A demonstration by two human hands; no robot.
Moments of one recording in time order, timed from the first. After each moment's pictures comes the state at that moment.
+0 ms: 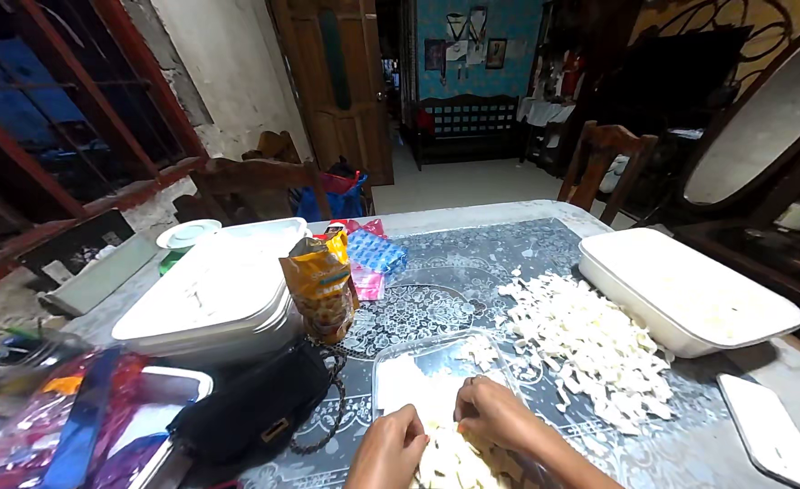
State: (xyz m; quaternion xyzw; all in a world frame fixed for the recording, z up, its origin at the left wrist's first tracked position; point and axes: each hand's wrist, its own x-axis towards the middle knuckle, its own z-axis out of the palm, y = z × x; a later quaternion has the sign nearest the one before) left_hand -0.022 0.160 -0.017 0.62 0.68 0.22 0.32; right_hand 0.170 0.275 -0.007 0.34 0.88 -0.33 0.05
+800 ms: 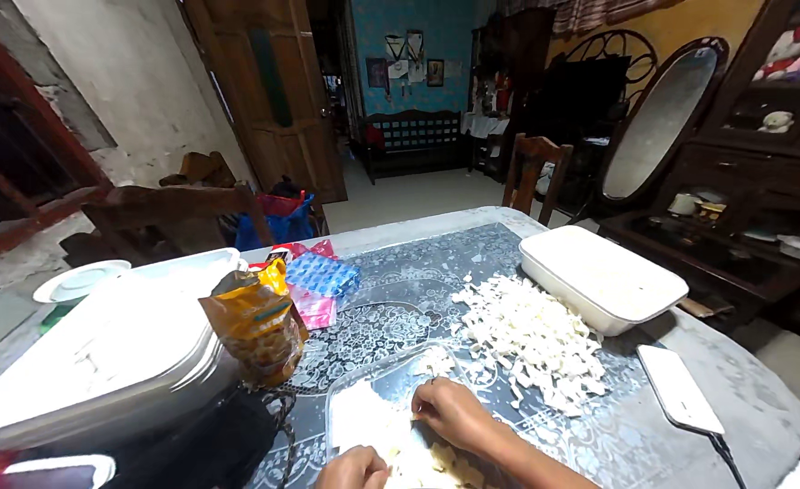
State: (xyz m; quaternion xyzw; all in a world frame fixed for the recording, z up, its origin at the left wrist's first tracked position) left_hand -0.020 0.156 -0.019 0.68 0.65 0.21 0.26; right_hand 0.174 0.278 -0.016 0.36 0.88 -0.31 -0.08
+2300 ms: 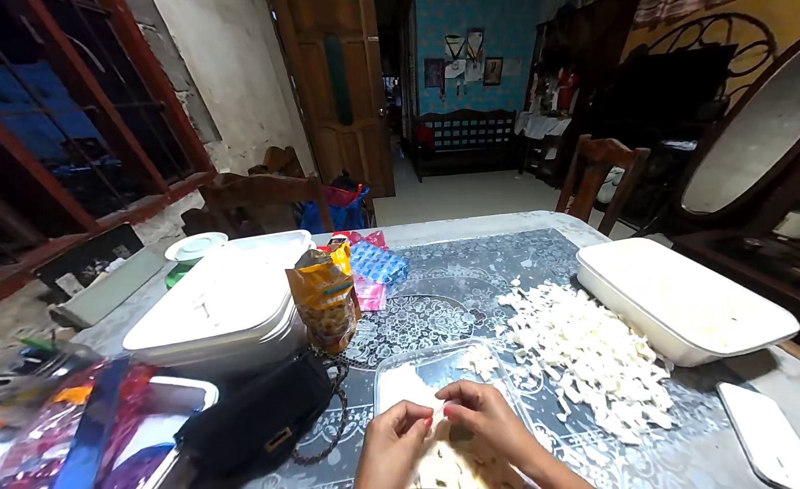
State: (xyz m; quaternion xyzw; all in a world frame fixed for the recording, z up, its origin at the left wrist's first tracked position) left_hand -0.006 0.160 -0.025 0.48 0.60 0.52 0.37; right_hand 0.165 0.259 -0.021 0.32 0.76 -0.51 -0.25
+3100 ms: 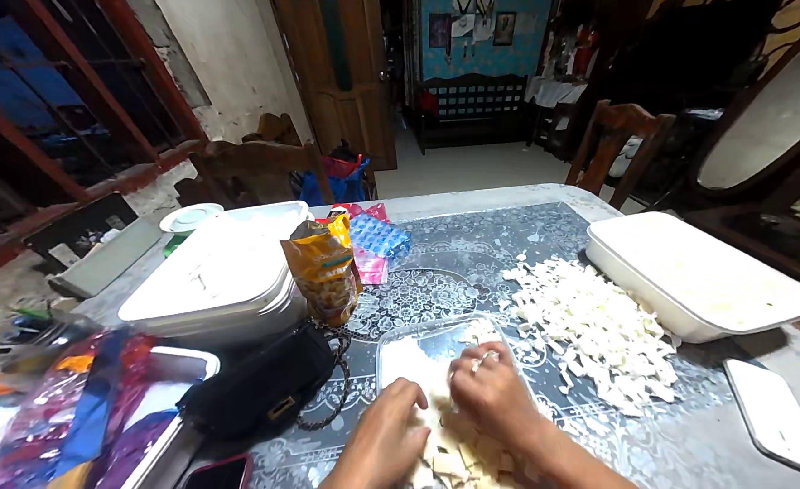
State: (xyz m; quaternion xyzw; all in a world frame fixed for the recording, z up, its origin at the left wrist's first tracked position) left_hand -0.030 0.153 -0.016 0.70 0.61 0.28 0.24; right_hand 0.161 0.256 -0.036 0.20 0.88 0.12 -0.42
